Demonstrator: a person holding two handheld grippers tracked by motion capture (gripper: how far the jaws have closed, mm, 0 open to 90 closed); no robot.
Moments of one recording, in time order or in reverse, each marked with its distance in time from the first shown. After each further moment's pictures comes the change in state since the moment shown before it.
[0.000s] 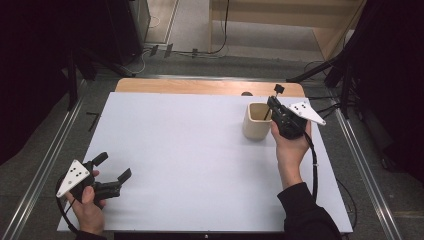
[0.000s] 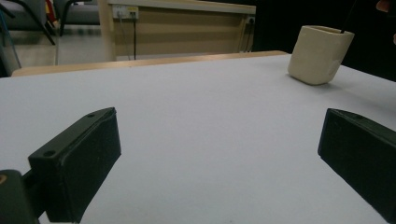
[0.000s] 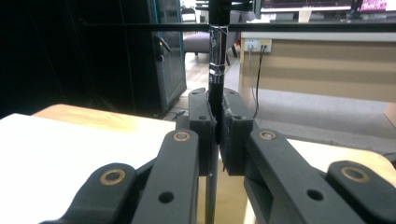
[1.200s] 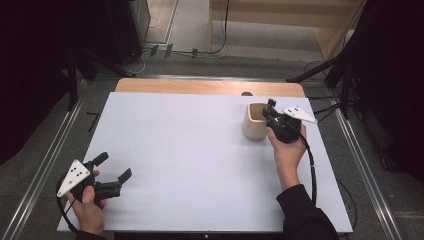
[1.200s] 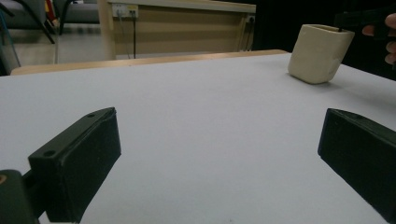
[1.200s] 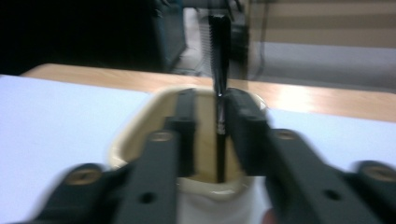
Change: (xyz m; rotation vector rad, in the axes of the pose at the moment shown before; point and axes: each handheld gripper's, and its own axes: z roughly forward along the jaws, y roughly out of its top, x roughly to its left) left arm 0.000 0.000 0.001 0.003 -0.001 -0.001; right arm -0.006 -0.025 0.013 0.156 0.028 0.053
